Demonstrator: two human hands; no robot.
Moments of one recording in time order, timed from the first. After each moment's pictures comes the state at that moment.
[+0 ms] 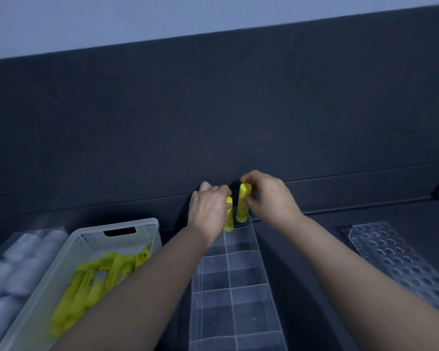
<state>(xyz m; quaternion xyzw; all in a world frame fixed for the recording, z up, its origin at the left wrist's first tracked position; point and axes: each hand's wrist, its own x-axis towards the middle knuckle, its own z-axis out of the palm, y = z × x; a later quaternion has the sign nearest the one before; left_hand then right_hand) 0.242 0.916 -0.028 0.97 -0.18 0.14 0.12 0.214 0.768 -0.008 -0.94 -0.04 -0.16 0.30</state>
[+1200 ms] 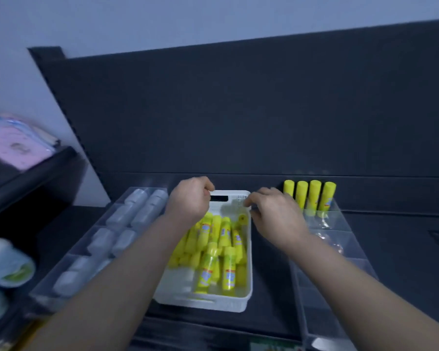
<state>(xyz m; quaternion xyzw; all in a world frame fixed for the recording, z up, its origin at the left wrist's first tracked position) 0.166 1.146 0.009 0.97 -0.01 0.13 0.20 0.145 0.954 -0.015 -0.95 -0.18 -0.20 0.15</state>
